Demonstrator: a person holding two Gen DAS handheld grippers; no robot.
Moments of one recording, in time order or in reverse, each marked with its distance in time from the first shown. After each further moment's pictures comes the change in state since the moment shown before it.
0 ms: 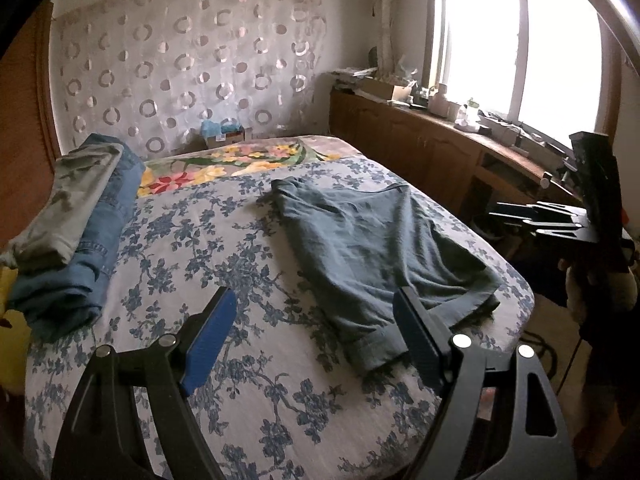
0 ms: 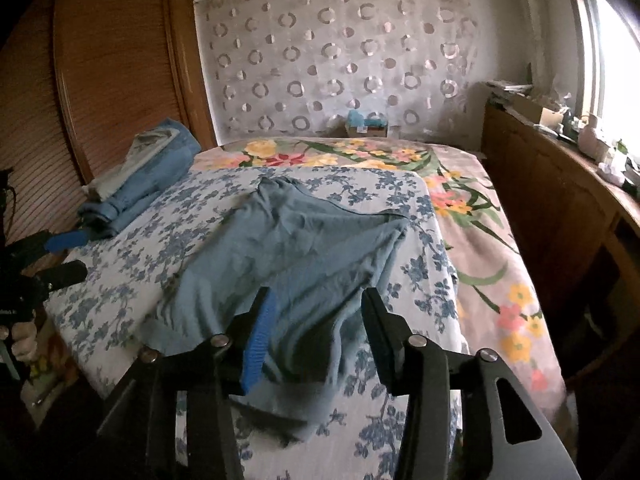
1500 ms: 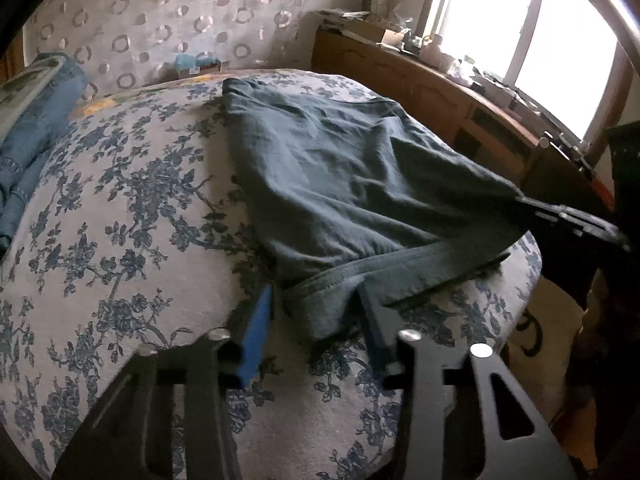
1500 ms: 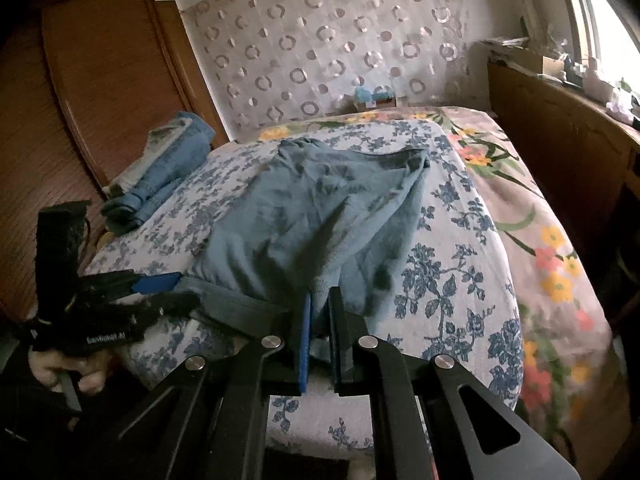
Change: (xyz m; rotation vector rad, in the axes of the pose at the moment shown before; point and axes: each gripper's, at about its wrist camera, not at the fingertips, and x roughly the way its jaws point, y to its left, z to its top) left arm 0.080 -0.028 -0.040 -0.064 0.226 -0.113; right arm 0.004 0.007 -0.045 0.143 0.056 0.087
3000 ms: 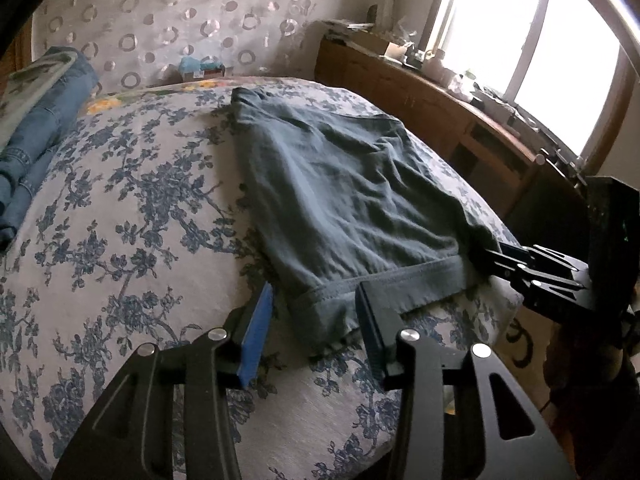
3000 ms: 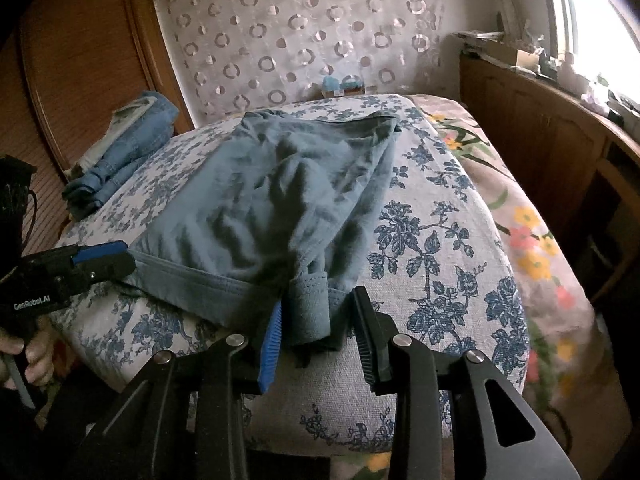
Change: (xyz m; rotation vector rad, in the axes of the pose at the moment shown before) left arm -0.012 0.004 -0.002 -0.032 -0.036 -0.007; right arm 0.017 -0.006 -0.017 0.020 0.027 -0.121
